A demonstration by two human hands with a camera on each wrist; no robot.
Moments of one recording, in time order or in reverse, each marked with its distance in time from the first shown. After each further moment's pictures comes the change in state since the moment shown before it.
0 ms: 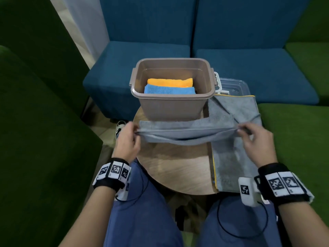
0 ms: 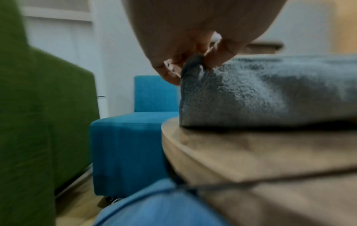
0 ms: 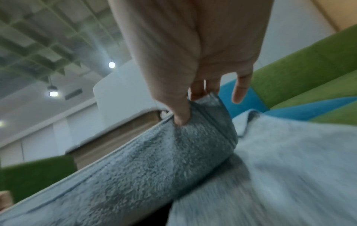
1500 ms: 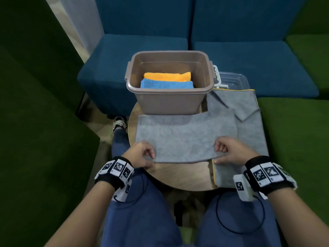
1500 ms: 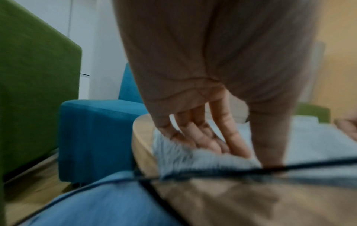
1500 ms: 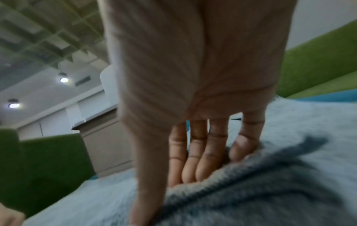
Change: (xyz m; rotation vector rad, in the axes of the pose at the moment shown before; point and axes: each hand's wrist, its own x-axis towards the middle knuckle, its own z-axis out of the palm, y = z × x) left_hand -0.010 -0.016 0.035 -0.003 -0.781 -0.091; right_hand -0.005 0.020 0.041 -0.065 -0.857 0.138
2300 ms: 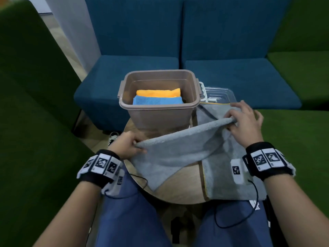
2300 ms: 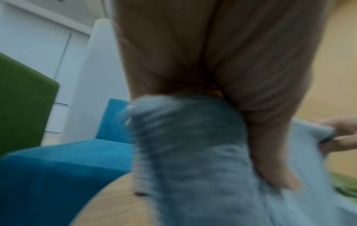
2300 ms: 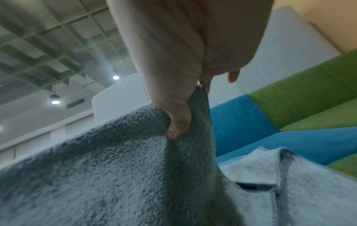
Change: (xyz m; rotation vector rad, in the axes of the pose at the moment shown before) left_hand 0.000 0.058 -0.074 0.121 0.191 0.002; right_hand 0.006 -0.008 -0.080 -0.178 0.801 -0.023
